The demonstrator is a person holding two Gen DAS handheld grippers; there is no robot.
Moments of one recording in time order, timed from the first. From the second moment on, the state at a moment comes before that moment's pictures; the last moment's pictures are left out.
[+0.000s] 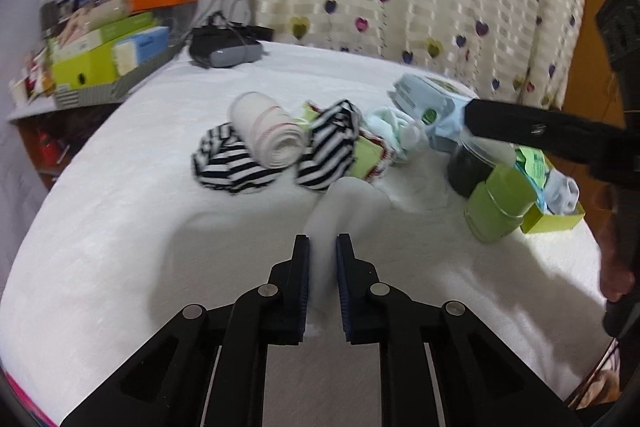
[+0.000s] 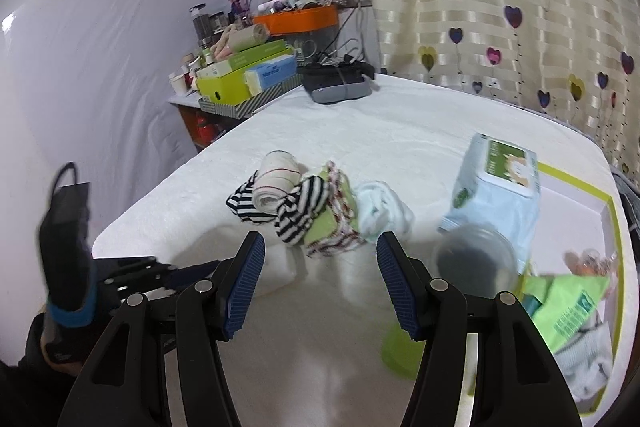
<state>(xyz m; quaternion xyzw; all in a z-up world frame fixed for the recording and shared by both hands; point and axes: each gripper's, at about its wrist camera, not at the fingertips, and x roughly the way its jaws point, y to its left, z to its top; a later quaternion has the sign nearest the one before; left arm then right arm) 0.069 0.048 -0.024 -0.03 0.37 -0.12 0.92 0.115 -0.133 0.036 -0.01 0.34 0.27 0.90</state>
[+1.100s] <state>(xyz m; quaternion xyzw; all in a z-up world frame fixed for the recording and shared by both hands) 0.046 0.099 0.000 -0.12 0.32 -0.07 0.94 0.128 -0.089 0.031 -0.04 0.33 0.28 0.90</state>
